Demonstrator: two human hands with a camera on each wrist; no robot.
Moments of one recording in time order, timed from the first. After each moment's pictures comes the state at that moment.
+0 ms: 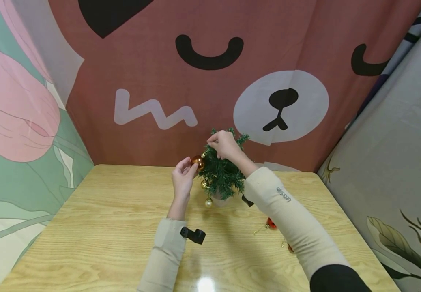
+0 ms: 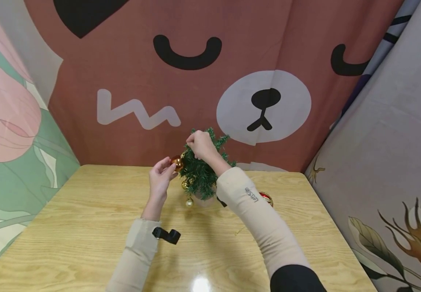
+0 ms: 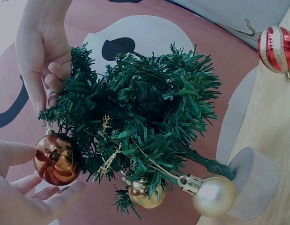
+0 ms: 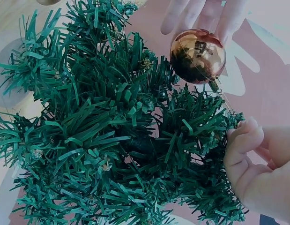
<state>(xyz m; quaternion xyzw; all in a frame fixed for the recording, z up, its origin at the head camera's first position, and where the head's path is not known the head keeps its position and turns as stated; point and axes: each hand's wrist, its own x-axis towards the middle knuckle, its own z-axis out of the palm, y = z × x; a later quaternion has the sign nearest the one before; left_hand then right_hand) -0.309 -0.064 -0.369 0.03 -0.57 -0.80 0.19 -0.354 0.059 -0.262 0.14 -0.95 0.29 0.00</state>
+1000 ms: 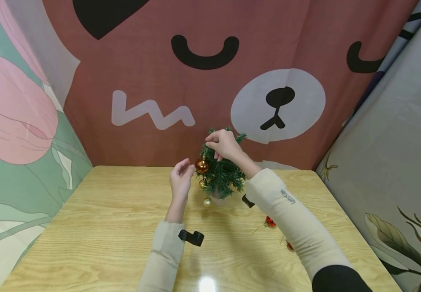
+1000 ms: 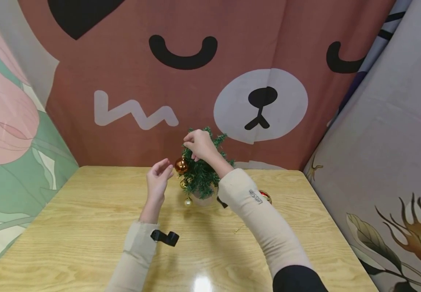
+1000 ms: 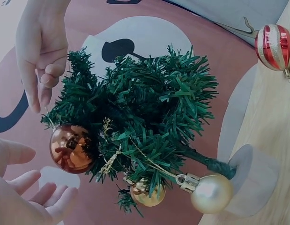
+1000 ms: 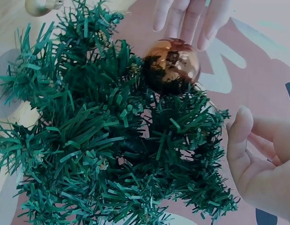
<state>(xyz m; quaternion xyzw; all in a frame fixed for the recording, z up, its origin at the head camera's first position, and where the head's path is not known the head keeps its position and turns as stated) -0.301 -0.063 -0.369 0.02 -0.59 -0.78 0.21 -0.342 0.071 -0.259 0.20 -0.91 0.35 0.02</state>
